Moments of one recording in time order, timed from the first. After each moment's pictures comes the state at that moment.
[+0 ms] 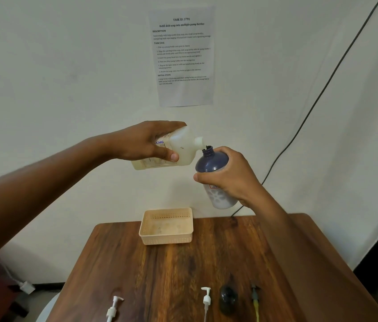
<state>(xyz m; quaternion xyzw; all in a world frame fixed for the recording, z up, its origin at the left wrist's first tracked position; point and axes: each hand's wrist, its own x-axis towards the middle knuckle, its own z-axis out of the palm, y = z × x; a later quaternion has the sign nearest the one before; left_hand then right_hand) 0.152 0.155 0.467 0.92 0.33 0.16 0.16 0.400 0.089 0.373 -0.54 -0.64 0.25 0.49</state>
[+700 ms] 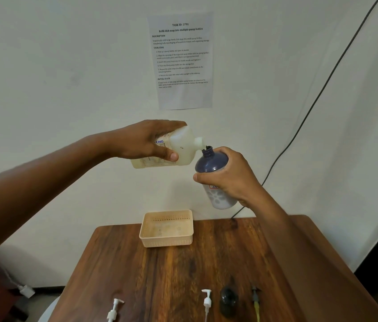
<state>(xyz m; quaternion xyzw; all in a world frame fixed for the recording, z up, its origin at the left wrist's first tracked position) 0.153 0.152 0.478 0.92 0.34 0.15 0.15 0.400 0.087 0.376 -0.54 -0.64 0.25 0.49</state>
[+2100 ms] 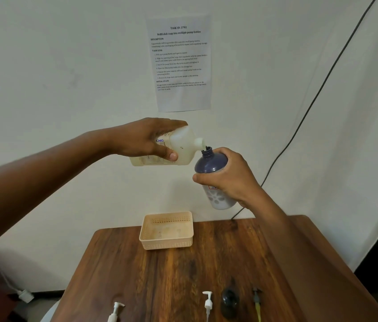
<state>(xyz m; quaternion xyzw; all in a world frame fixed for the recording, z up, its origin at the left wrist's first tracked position) 0.156 0.151 0.491 0.92 0.34 0.13 0.14 0.400 0.087 0.378 -0.53 -0.64 0.24 0.50</state>
